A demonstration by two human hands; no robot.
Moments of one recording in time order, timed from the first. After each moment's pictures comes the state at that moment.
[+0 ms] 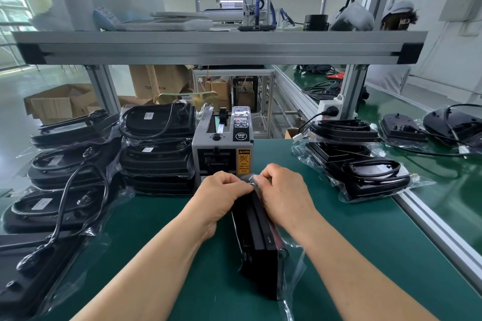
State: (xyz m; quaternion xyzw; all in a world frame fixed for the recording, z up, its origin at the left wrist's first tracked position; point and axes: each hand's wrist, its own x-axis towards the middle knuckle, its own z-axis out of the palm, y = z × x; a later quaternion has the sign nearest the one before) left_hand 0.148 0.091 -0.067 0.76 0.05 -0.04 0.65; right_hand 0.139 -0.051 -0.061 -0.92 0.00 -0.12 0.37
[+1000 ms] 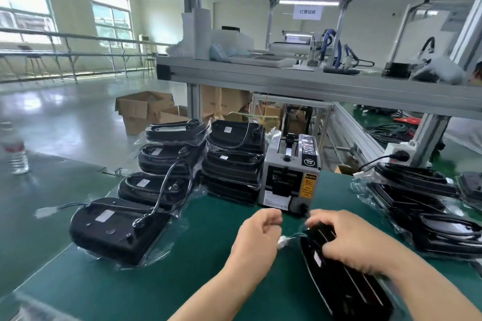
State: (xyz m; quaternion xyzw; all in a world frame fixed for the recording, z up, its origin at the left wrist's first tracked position) left_hand 0.065 0.128 -0.080 0.78 0.06 0.05 0.62; right_hand 0.099 -0.051 -0.021 -0.96 -0.18 0.10 0.18
